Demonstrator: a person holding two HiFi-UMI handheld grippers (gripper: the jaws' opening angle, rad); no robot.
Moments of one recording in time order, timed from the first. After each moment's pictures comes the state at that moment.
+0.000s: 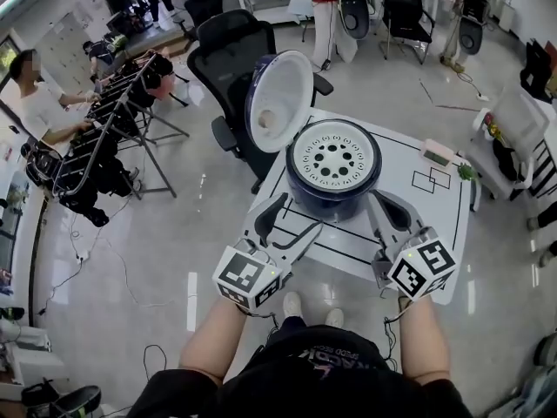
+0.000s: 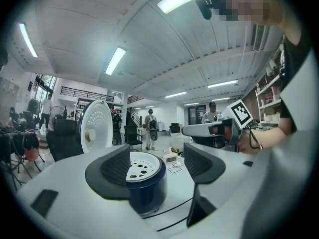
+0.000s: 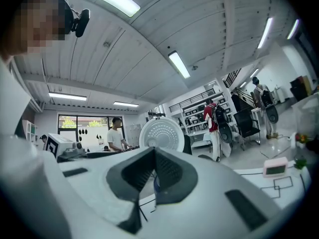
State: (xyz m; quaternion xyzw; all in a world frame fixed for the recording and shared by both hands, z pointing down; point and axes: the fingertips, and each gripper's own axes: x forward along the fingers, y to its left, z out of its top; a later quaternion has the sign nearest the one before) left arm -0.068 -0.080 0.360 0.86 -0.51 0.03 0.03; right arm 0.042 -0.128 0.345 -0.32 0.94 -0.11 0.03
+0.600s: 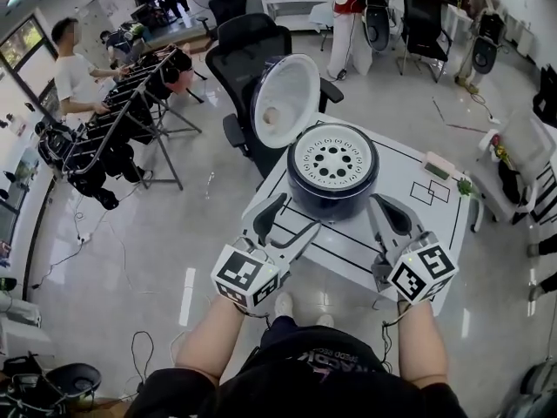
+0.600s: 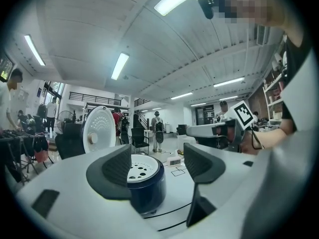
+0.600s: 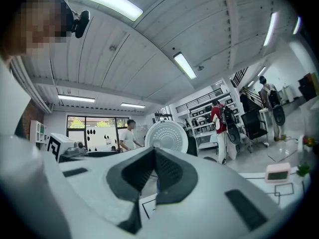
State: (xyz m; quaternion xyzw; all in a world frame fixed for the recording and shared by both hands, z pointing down) left arm -0.043 -0.062 0.349 0.83 -0.55 0.03 0.02; right arm 0.070 -0.116 0.336 -0.27 0.96 -0.10 0.04
